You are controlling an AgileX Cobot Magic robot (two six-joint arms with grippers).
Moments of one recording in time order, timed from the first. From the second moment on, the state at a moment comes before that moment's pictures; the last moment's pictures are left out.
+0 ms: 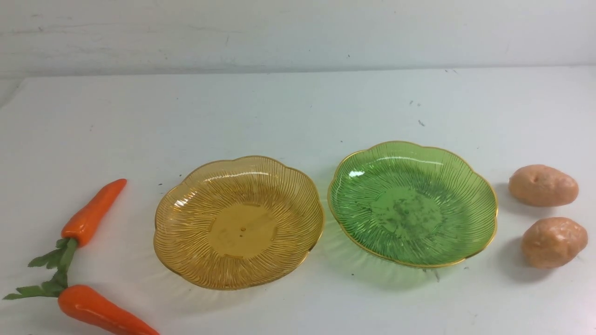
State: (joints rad) right arm 0.07 0.26 -0.51 0.43 0.43 -0.01; left arm -0.04 -0.01 0.03 -0.03 0.38 0.07
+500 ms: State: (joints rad) right arm 0.03 1.49 -0.92 0.03 0.83 0.46; left arm -0.04 -0.01 0.03 -0.03 0.38 0.07
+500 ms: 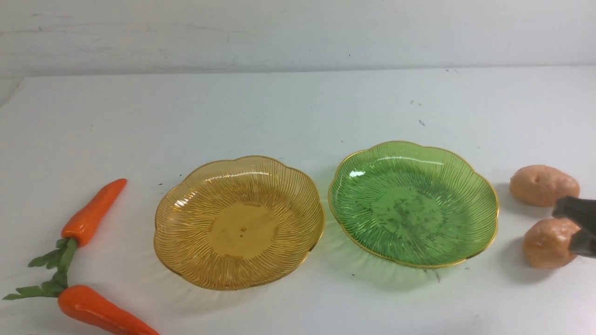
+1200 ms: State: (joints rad) right arm 0.03 1.85 -1.25 -0.14 1.10 0.72; left arm -0.04 -0.01 0.03 -0.03 0.38 0.07
